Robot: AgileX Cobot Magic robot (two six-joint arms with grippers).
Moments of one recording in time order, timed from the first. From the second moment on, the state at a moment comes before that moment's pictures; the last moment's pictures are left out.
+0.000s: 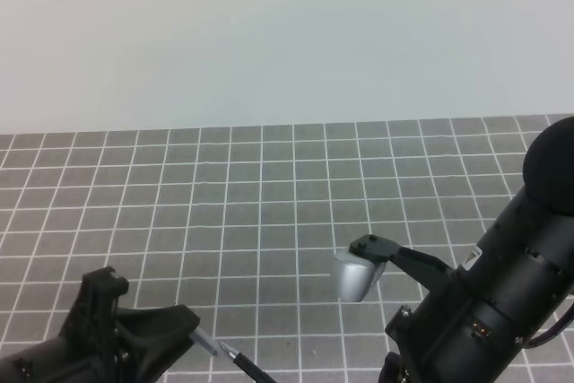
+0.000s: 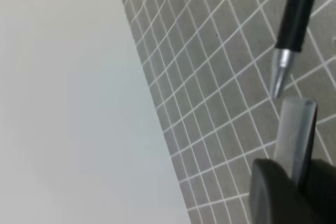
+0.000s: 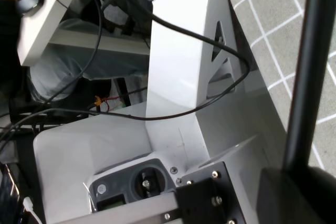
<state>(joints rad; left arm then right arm) -0.51 0.75 -0.40 -1.05 0.29 2.54 0.62 1.54 -1.09 0.91 1.31 -0.78</state>
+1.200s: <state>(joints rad) -0.51 0.77 -0.40 -1.05 0.33 2.62 0.62 1.62 -1.09 0.99 1.30 -0.83</state>
